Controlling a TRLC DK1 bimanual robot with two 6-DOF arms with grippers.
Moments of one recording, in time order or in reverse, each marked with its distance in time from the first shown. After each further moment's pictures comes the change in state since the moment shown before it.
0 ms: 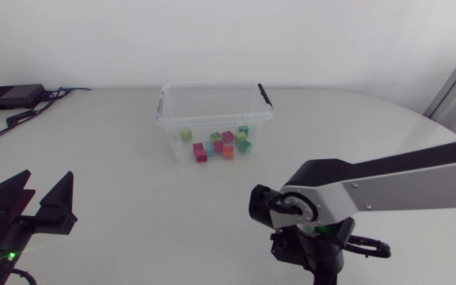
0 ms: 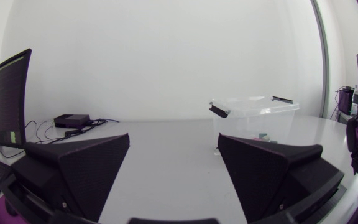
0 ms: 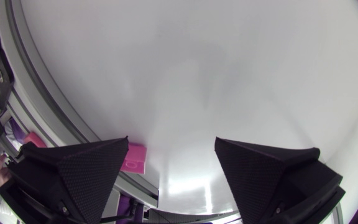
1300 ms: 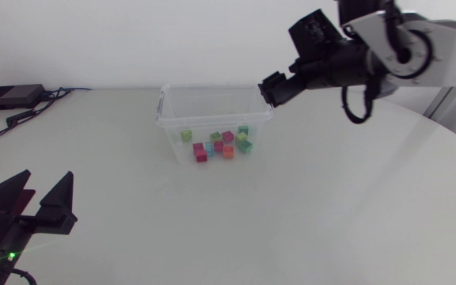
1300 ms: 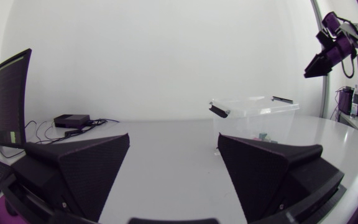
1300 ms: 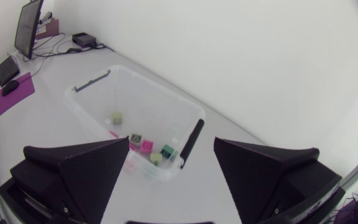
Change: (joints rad) left arm 0.000 0.000 0.000 0.000 0.000 0.000; right arm -0.414 -0.217 0.410 0.841 -0.181 0.006
